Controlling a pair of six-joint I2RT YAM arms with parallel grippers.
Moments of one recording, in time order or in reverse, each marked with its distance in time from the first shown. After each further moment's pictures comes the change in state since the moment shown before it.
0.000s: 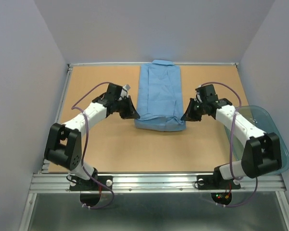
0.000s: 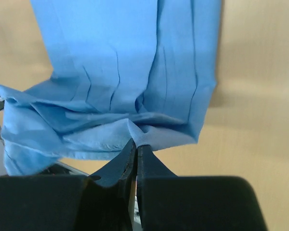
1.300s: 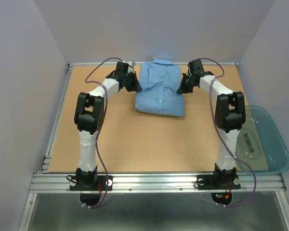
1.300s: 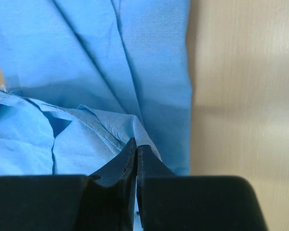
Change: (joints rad) left arm 0.116 0.678 0.730 0.087 -0.084 0.187; right arm -0.115 0.782 0.780 0.057 0.089 -0.144
